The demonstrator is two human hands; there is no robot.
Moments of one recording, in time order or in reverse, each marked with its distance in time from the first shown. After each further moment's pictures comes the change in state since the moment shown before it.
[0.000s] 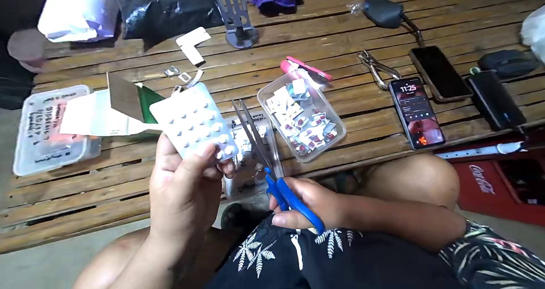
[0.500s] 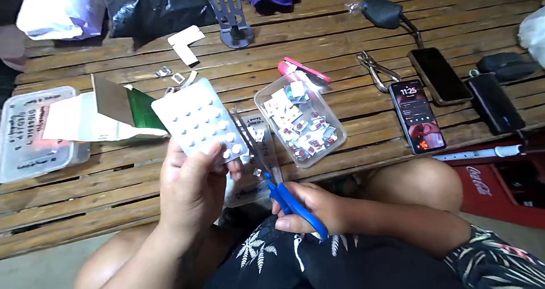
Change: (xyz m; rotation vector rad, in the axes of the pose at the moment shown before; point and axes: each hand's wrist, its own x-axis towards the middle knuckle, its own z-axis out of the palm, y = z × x) left_hand 0.015 -0.012 0.002 -0.024 -0.059 -0.013; right_hand -0.001 0.002 -0.010 -0.059 -0.017 0.026
